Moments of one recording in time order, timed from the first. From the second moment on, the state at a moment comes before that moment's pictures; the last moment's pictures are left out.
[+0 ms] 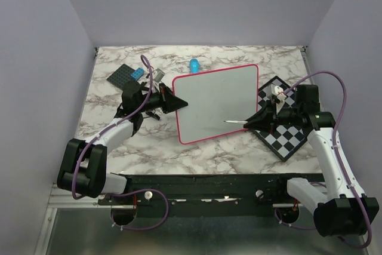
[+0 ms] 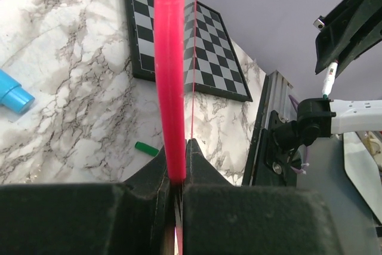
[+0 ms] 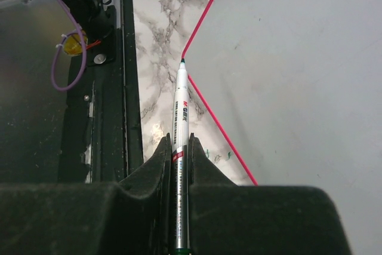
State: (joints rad) left arm -0.25 1.35 0.66 0.62 0.95 -0.57; right arm 0.01 0.99 0.91 -0.78 -1.33 -0.72
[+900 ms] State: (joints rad) left arm -0.28 1.36 0.66 0.64 0.90 -0.47; right arm 0.27 1.42 1.26 -0.53 -1.17 -0.44
